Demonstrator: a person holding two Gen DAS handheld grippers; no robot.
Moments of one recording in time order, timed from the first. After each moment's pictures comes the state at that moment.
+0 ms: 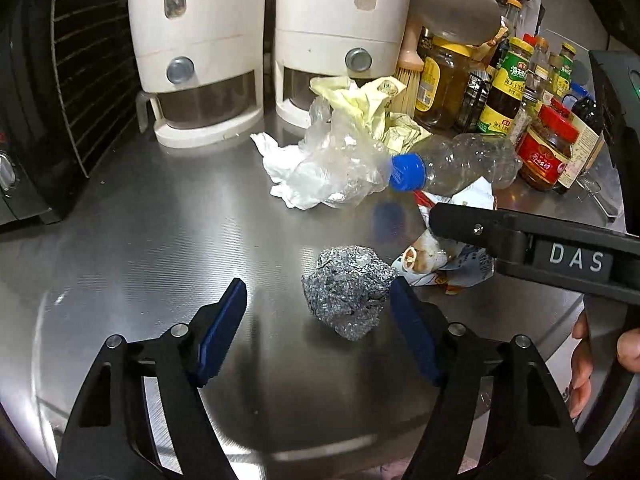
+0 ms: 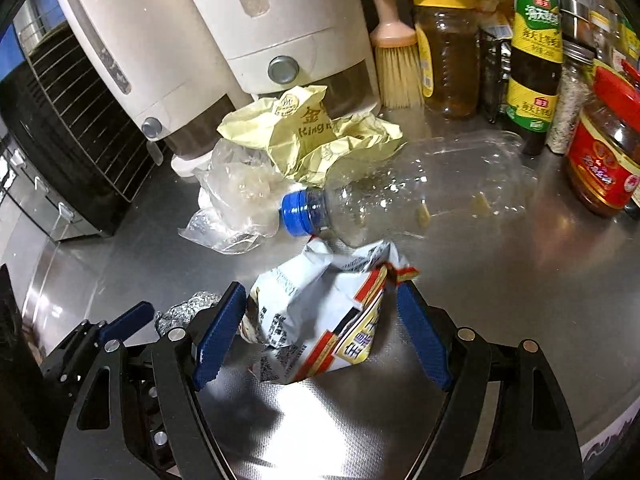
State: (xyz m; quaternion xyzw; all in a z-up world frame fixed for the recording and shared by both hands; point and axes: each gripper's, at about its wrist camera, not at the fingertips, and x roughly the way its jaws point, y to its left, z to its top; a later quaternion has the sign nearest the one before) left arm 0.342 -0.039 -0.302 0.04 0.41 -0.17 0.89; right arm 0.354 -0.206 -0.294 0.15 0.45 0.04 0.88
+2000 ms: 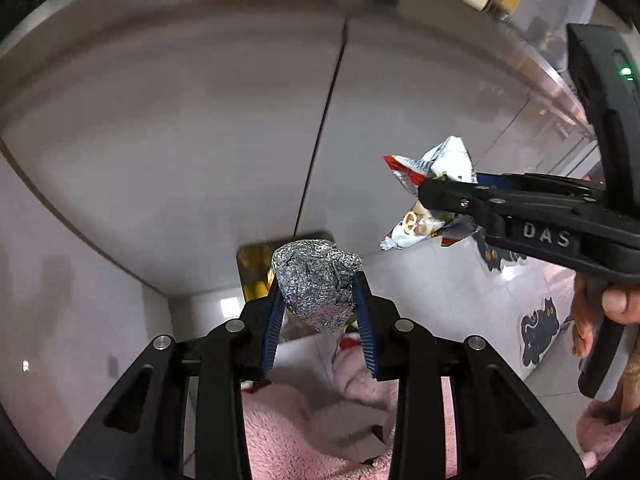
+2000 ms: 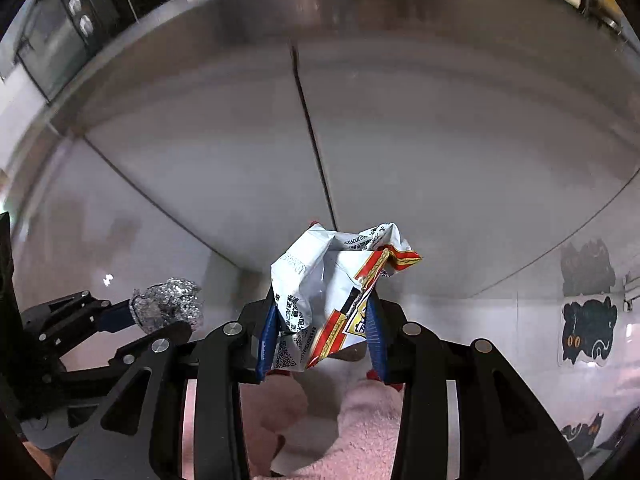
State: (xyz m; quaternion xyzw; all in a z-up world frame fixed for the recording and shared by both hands) left arm 0.134 -0.058 -0.463 0.03 0.52 -0.23 0.82; right arm 0.143 -0.208 -0.437 0.07 0.54 0.05 0.84
